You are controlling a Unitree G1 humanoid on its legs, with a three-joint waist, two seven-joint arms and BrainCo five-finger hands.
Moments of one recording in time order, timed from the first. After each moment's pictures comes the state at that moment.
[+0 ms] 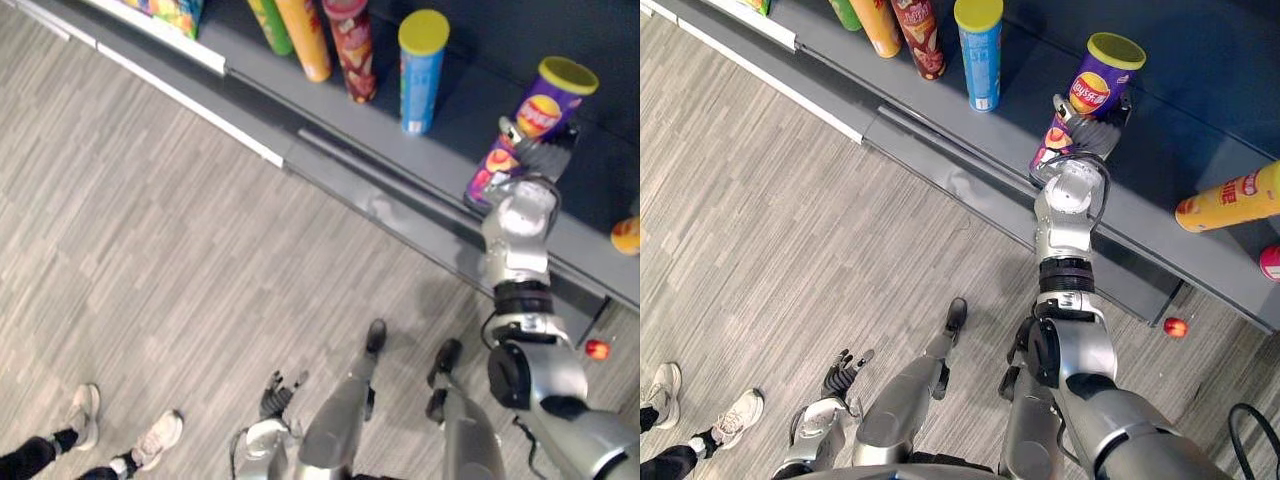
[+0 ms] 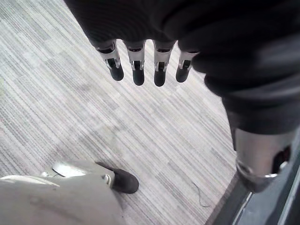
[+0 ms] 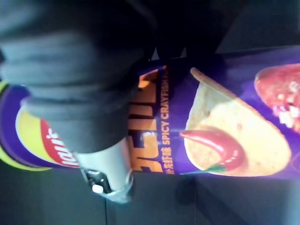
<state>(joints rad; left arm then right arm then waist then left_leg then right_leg) 0.00 0.05 0.01 0.88 -0.23 -0.19 0.18 -0.94 -0.14 -0.31 0.57 0.01 -0.14 -0.50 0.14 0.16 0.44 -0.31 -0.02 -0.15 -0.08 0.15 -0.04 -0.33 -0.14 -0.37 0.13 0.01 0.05</state>
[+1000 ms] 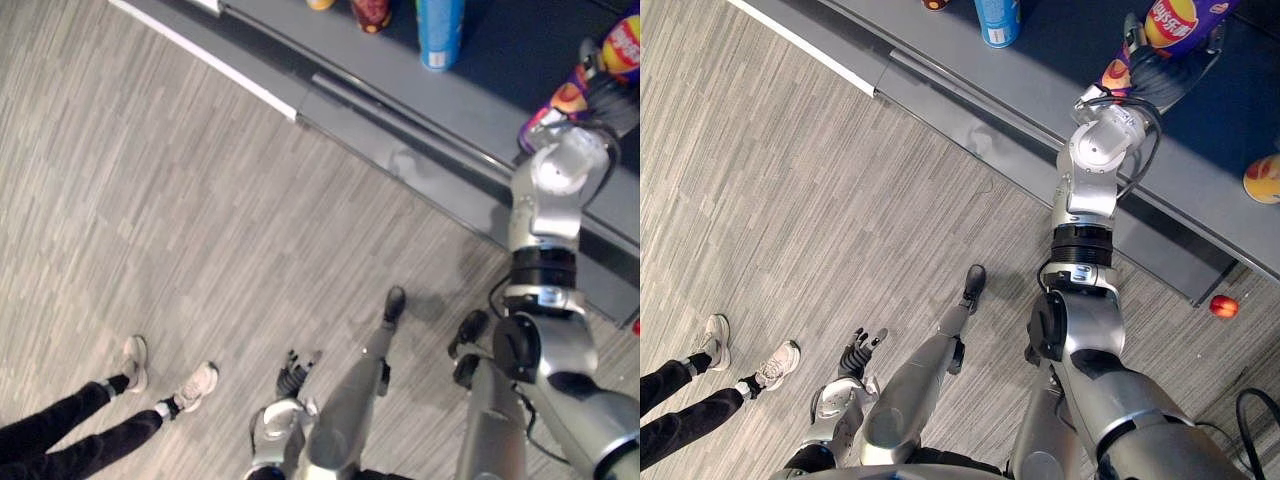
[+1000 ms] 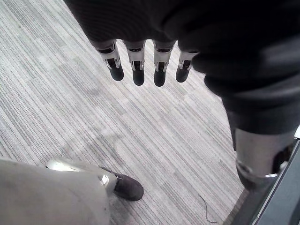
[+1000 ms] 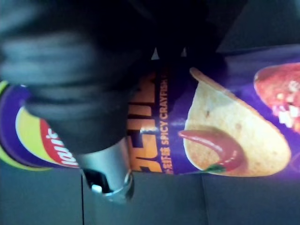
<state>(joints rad) -0.08 -0.02 -0.01 0.85 -0.27 -0.21 0.19 -1.08 -0.19 -0.39 0.47 -0.11 -0.14 -0.72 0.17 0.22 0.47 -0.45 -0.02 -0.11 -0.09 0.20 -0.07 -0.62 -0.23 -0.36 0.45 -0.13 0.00</state>
